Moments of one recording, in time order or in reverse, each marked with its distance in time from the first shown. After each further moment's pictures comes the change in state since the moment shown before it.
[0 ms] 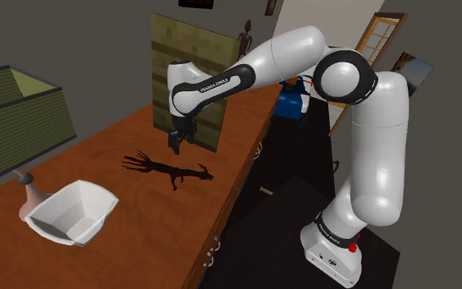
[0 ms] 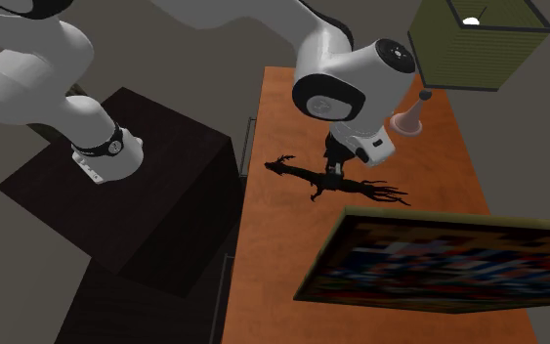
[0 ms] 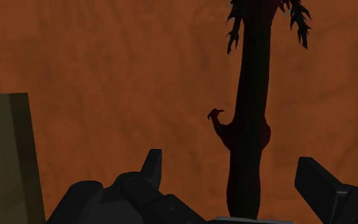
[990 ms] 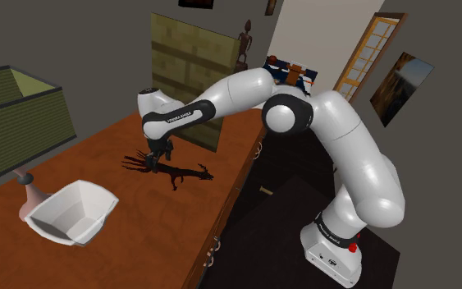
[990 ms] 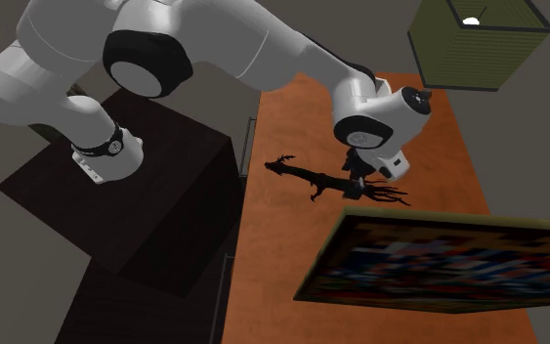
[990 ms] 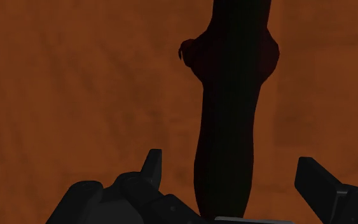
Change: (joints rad) arm 0.092 0.456 -0.004 0.483 -0.047 -0.067 0.000
